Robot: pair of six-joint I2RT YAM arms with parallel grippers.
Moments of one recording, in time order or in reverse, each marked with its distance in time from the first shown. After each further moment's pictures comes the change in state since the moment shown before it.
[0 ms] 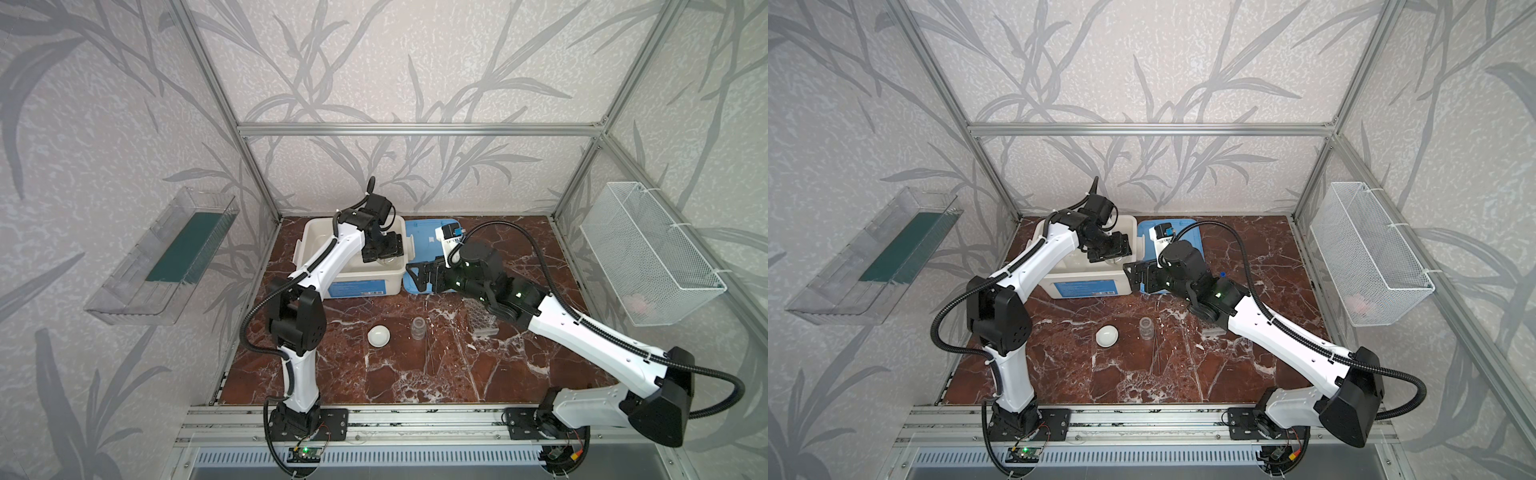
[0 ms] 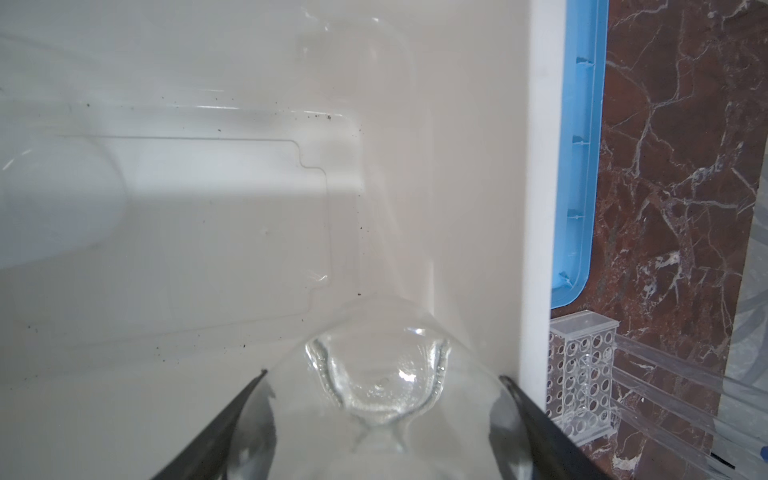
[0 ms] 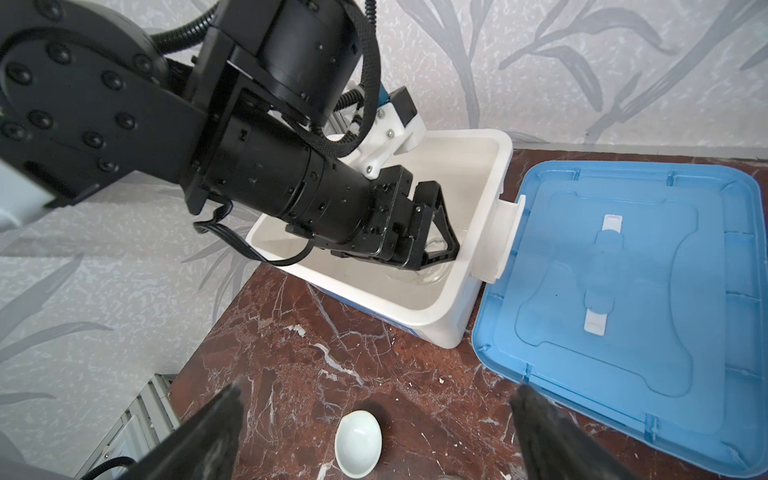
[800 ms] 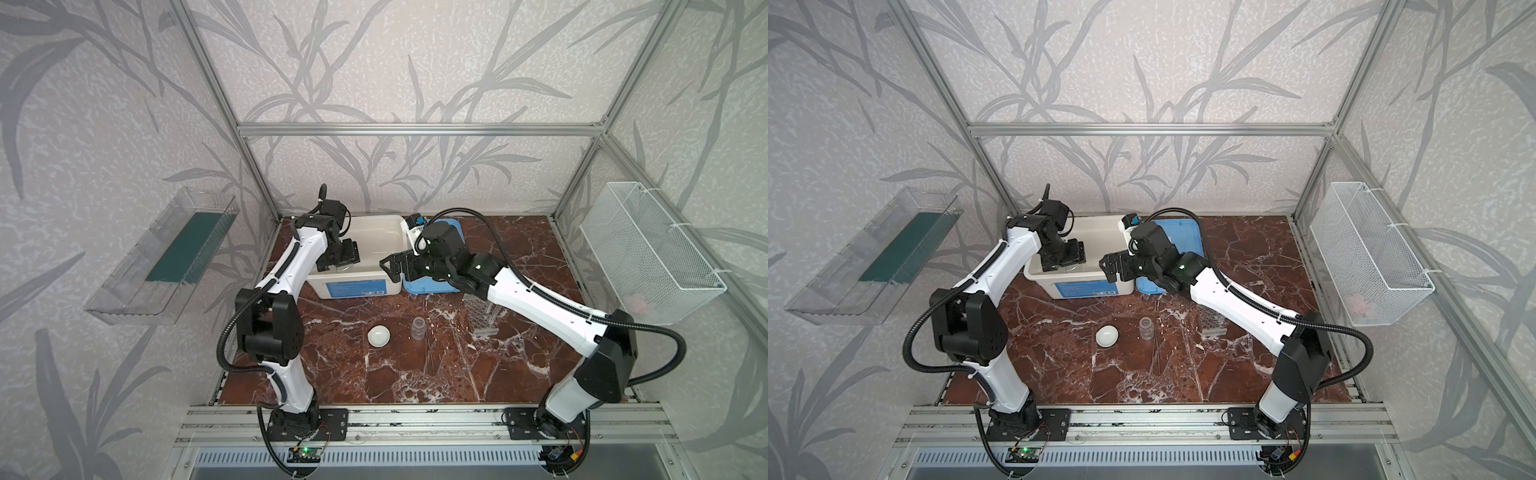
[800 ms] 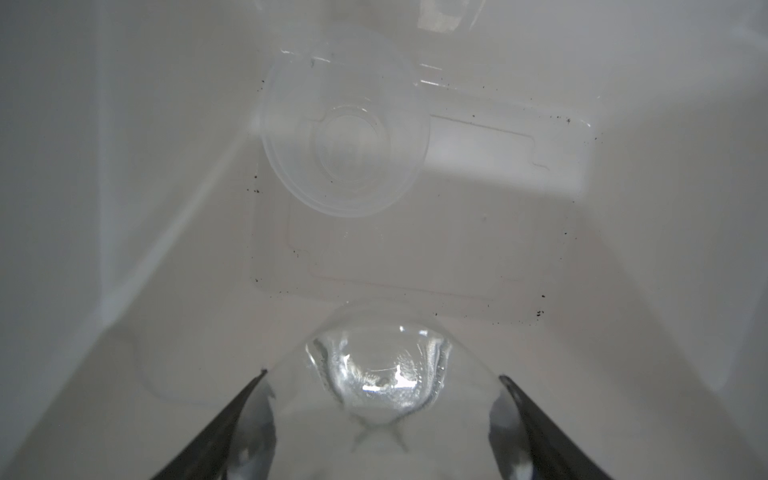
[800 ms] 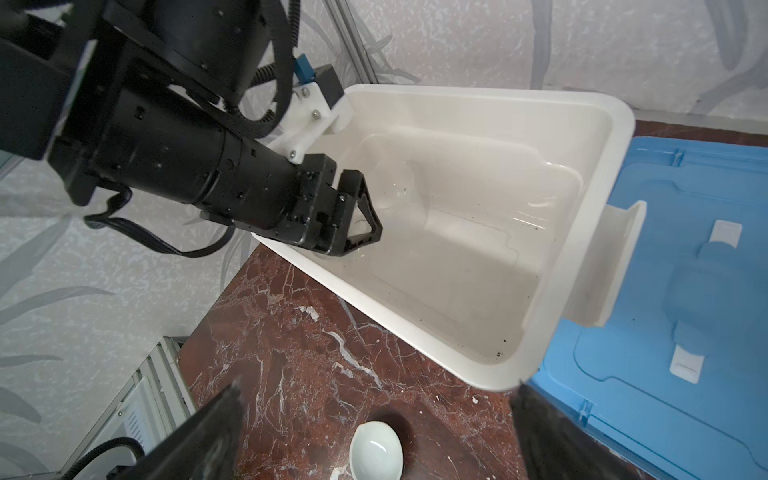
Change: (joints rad) left arm 0.248 -0.131 -0.200 -0.093 -0.135 0.116; right arm 0.000 0.351 0.361 -0.129 -0.156 -0.054
